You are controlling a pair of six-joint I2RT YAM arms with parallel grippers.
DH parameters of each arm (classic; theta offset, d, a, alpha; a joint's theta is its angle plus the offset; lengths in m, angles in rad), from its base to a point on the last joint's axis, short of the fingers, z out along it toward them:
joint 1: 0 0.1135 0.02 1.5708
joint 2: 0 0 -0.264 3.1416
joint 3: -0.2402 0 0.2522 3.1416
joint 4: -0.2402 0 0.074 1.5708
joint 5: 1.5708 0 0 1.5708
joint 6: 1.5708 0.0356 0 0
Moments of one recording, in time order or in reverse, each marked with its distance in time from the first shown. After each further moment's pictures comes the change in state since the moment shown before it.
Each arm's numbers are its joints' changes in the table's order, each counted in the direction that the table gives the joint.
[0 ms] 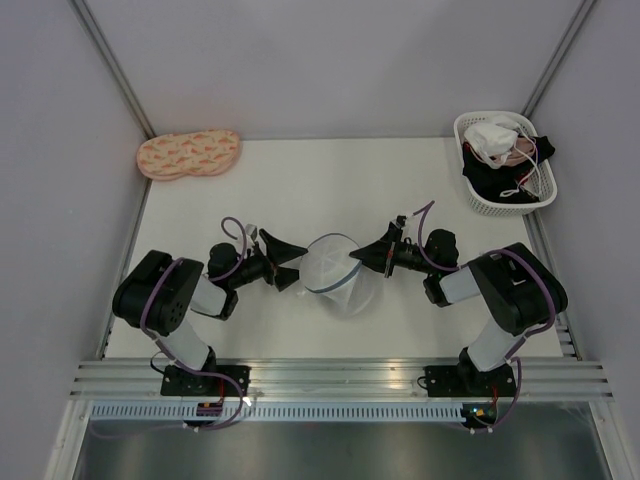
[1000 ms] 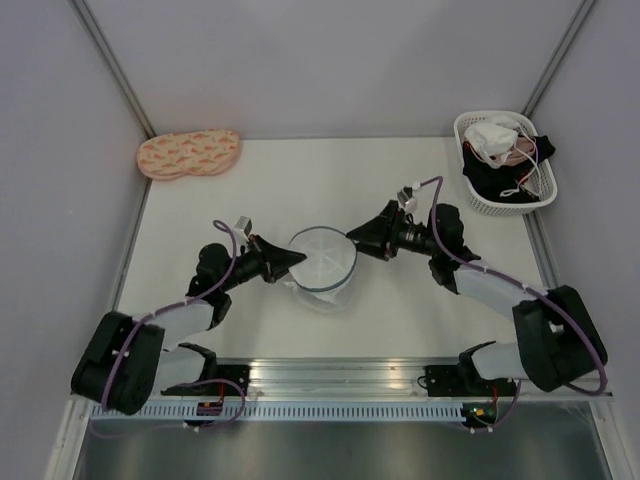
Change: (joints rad) left arm -0.068 0.333 0.007 -0.191 -0.020 -0.072; right arm 0.002 0.237 -0.077 -0.380 0.015 -0.371
